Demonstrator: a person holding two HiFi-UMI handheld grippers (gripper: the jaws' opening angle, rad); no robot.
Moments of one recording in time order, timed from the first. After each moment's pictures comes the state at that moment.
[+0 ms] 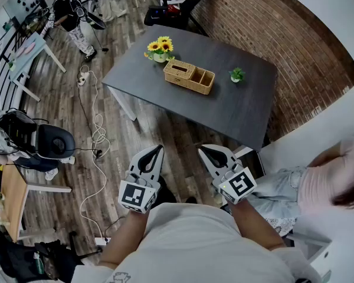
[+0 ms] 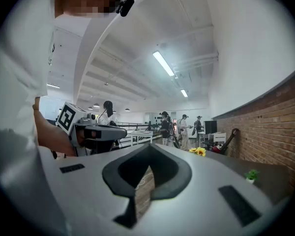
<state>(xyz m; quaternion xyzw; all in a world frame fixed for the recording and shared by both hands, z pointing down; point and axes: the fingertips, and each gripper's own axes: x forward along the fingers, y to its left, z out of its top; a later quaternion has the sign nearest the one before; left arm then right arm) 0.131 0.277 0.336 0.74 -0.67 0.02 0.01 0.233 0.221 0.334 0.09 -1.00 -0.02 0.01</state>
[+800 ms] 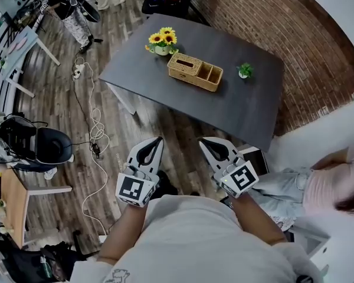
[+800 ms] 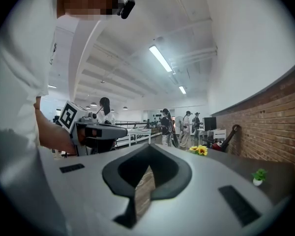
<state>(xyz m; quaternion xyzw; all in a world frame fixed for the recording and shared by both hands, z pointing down) 0.053 0.227 0.352 0.75 -0.66 0.02 0.03 0.155 0.174 0.353 0.09 -1.00 -0.01 0.03</state>
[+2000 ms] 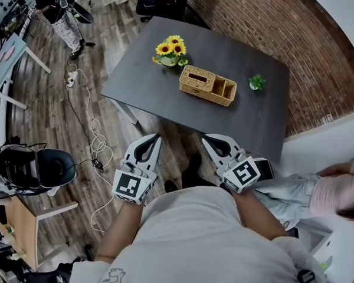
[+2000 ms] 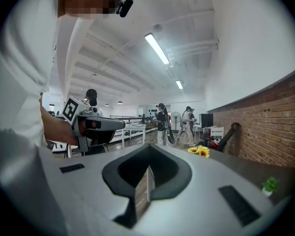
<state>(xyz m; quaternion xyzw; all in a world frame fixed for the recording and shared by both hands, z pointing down) -0.105 0.154 0.356 0.78 -0.62 0.01 0.04 0.012 0.099 0.369 0.12 -0.99 -0.01 0.06</state>
